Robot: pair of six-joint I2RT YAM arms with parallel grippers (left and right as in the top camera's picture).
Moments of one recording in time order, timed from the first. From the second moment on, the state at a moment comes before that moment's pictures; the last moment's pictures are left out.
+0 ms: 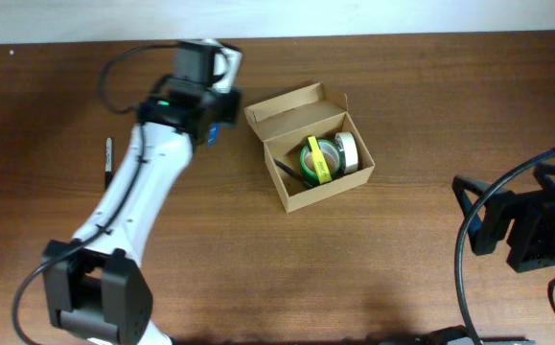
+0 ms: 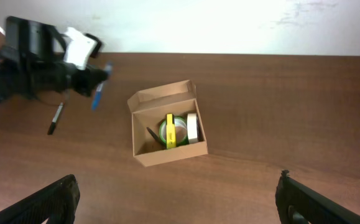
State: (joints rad) left arm -0.29 1.77 1.54 -0.57 -0.03 0.13; right arm 0.22 1.22 2.32 -1.69 -0.08 0.15
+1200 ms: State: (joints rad) left arm -0.70 1.93 1.54 -0.49 0.02 0.32; right arm 0.22 1.21 2.32 -1.69 -0.08 0.15
